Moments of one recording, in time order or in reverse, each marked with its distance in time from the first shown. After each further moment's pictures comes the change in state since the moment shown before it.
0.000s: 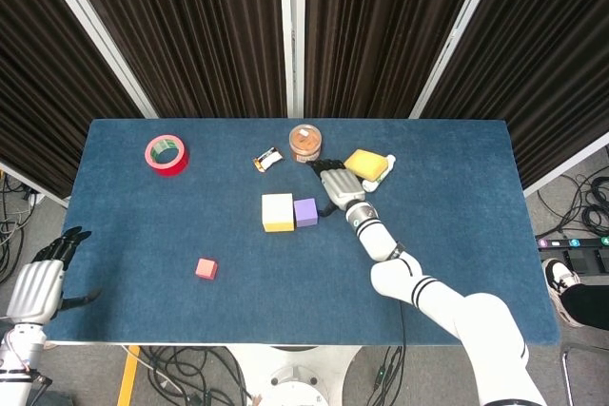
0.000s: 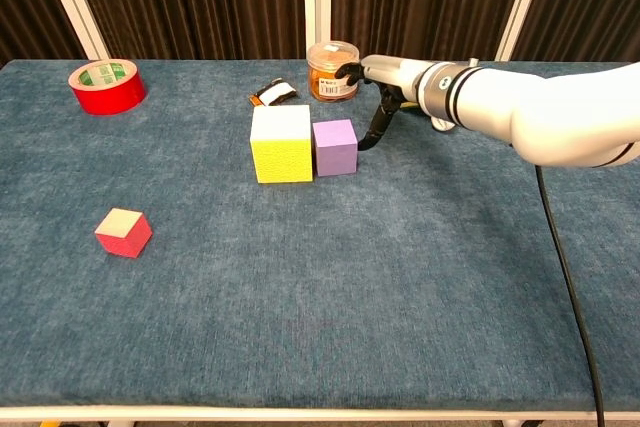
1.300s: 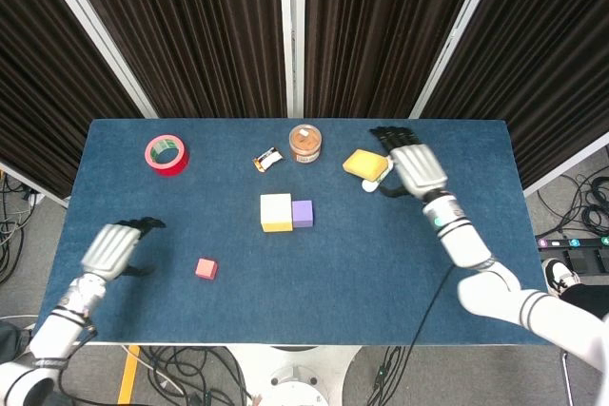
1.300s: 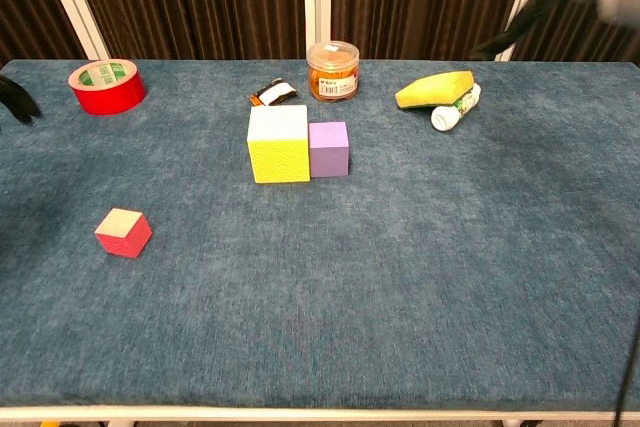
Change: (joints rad) left arm -0.293 -0.100 -0.052 0.113 0.020 -0.356 0.041; right arm -0.300 0.587 -0.037 -0.656 -0.143 0.352 -0.038
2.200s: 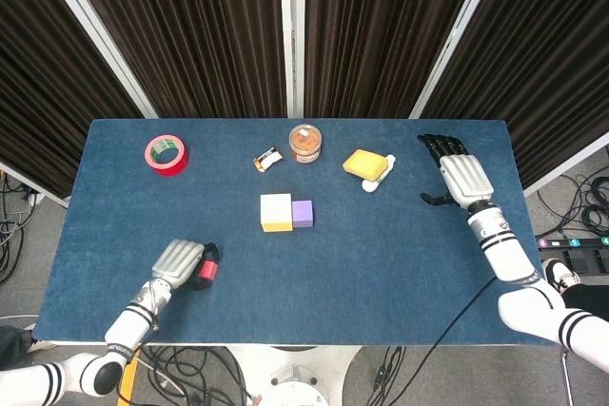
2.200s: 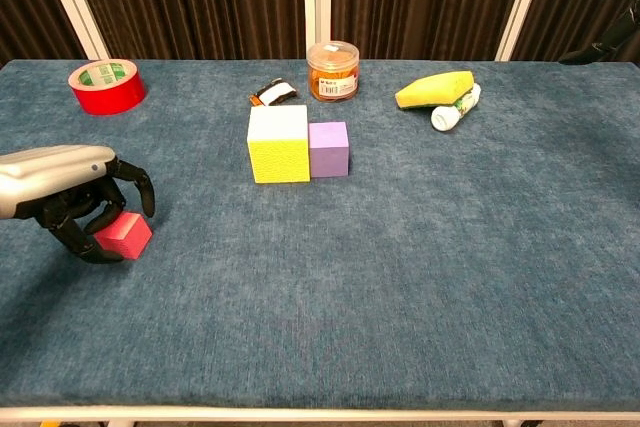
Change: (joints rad) left arm -0.129 -0.240 0.013 -0.005 -0.278 -0.138 0.278; right arm -0.102 0.060 -0.056 0.041 -0.059 0.022 0.153
